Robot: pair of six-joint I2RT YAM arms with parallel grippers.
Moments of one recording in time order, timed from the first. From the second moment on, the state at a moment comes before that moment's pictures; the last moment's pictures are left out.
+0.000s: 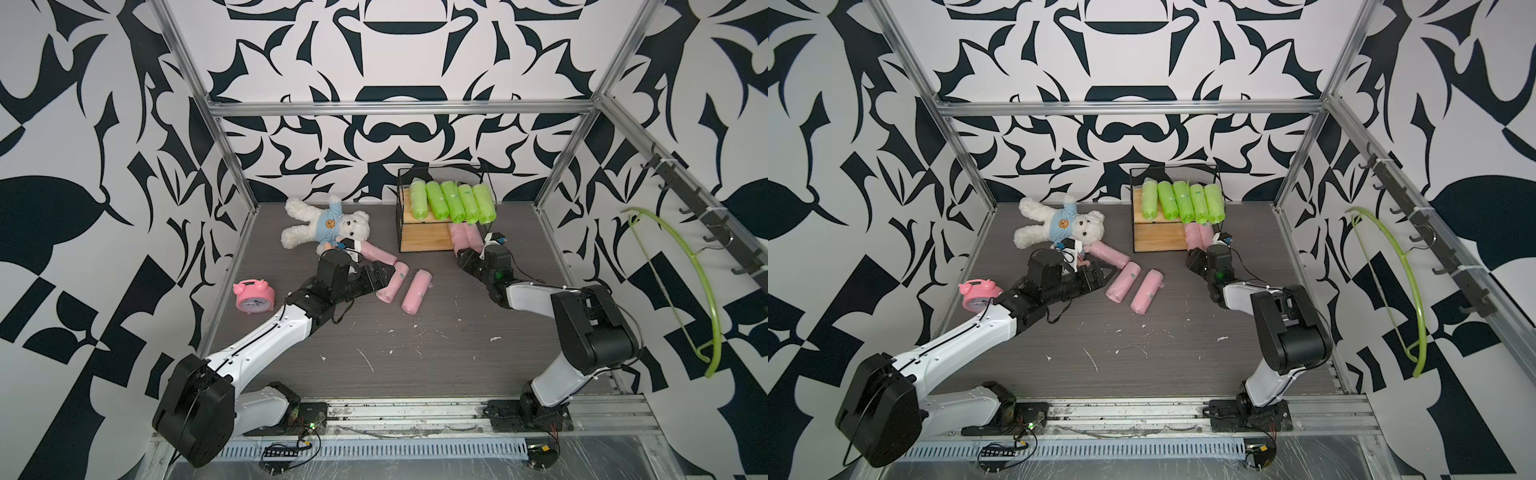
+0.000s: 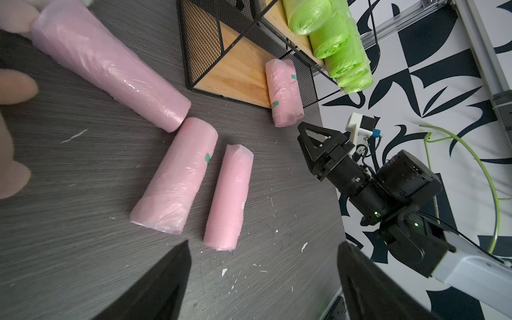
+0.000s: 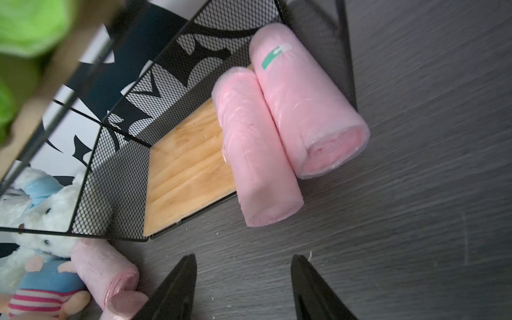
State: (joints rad) left arm -0.58 1.22 0.76 -0.02 0.28 -0.84; right arm 0.20 1.68 0.72 0.42 -0.05 0.71
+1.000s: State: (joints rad) left arm -0.58 1.27 0.77 -0.07 0.31 -0.78; right arm 0.19 1.90 0.94 0.42 -0.07 0.76
